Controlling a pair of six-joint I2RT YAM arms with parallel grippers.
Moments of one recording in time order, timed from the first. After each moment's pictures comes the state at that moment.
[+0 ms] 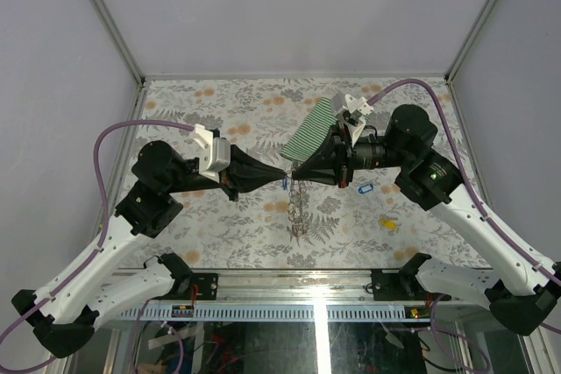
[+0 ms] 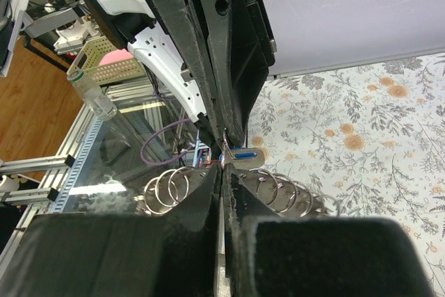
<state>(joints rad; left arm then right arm) -0.70 0.83 0.99 0.06 0.81 -0.04 0.71 1.06 1.21 -0.14 -0.94 0.26</state>
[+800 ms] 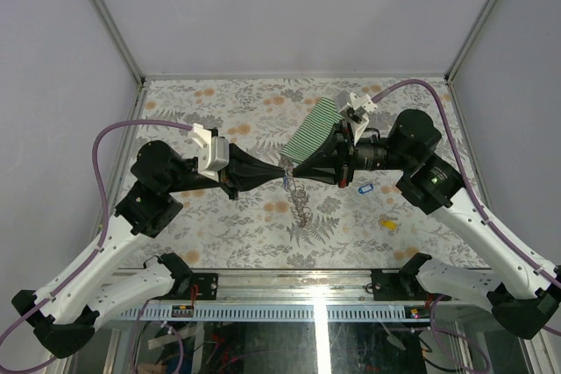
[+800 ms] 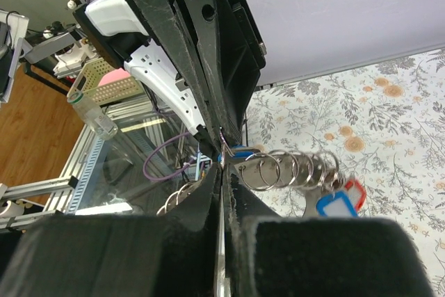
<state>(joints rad) -0.70 0.83 0.99 0.08 0.81 -0.04 0.71 1.04 1.18 -0.09 -0.88 0.35</state>
